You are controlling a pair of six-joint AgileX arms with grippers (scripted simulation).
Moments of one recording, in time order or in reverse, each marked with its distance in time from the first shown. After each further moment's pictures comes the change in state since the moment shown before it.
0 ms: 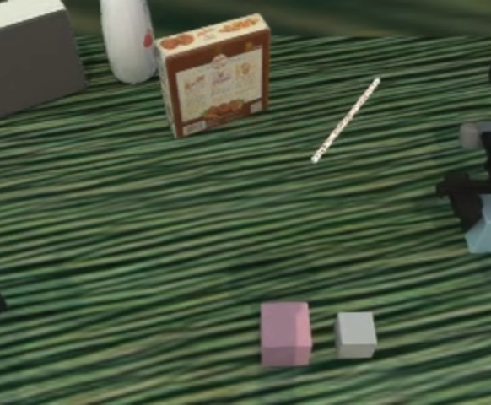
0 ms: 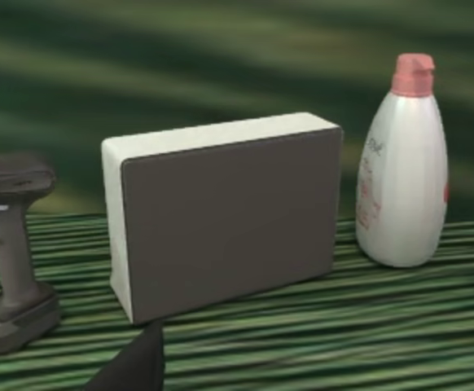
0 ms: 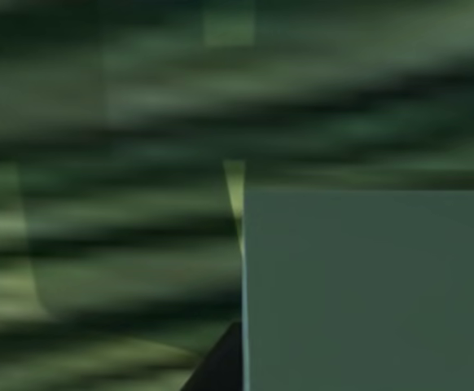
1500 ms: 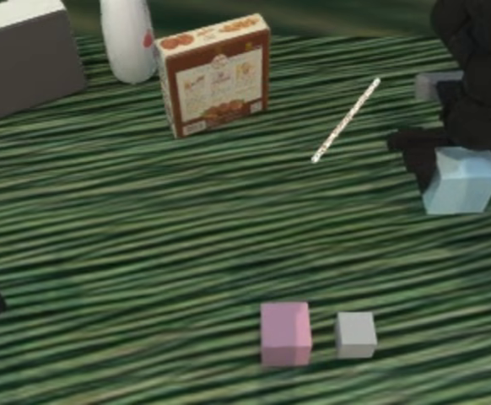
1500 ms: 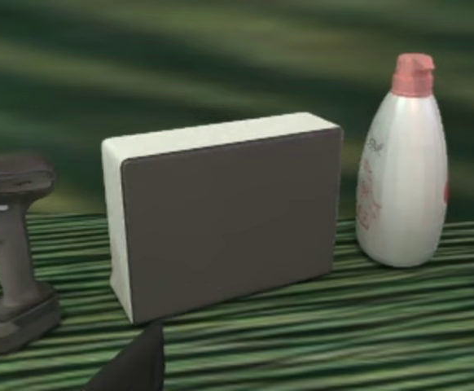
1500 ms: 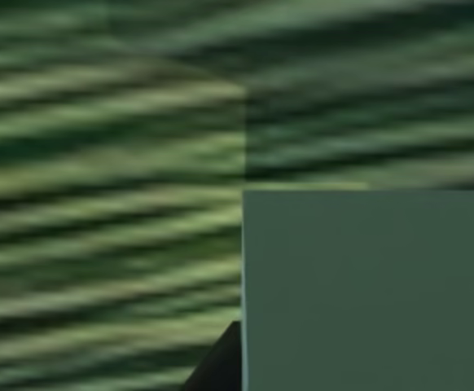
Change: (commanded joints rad) left arm 0.000 0.000 0.000 0.000 0.000 0.000; right arm 0.164 -0.023 0.279 -0.308 0.001 0.165
